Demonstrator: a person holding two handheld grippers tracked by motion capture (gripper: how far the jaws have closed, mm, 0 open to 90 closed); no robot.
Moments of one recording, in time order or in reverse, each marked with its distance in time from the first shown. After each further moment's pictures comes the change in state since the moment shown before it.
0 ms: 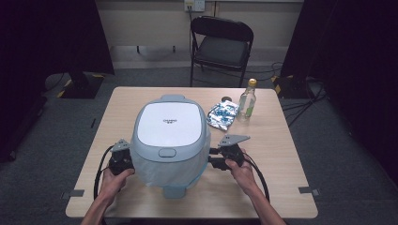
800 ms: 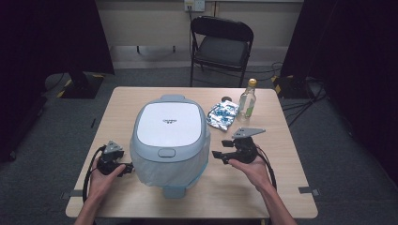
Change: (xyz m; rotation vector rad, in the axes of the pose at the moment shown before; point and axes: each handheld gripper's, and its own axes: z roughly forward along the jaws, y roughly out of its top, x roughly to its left) left arm 0.043 -0.025 -0.004 0.118 0.219 0.115; right arm -0.017 0.011 -0.040 0.011 -0.067 0.069
